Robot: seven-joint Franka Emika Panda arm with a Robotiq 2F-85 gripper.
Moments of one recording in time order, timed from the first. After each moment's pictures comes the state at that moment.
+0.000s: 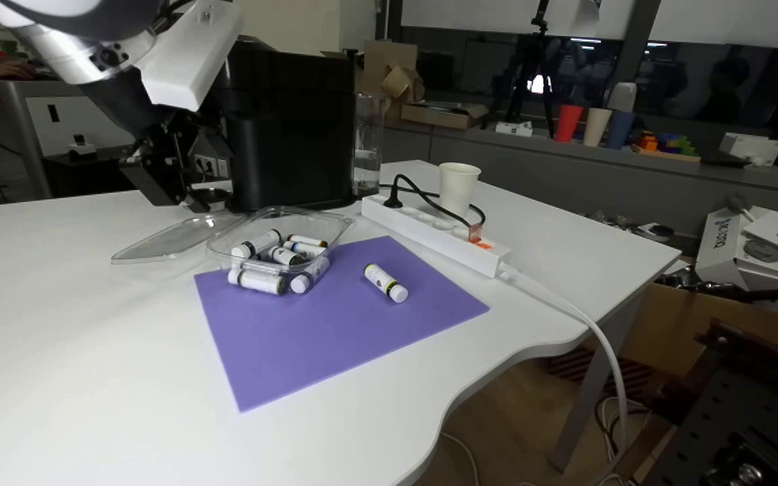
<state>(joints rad) 0.28 0.57 0.02 -1.89 -0.94 2.39 0.18</state>
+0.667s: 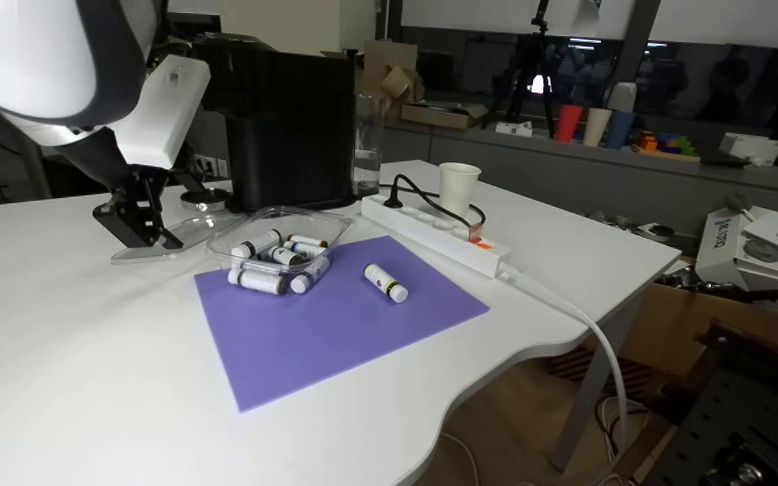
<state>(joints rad) 0.30 0.74 0.03 -1.74 -0.98 2.42 0.18</state>
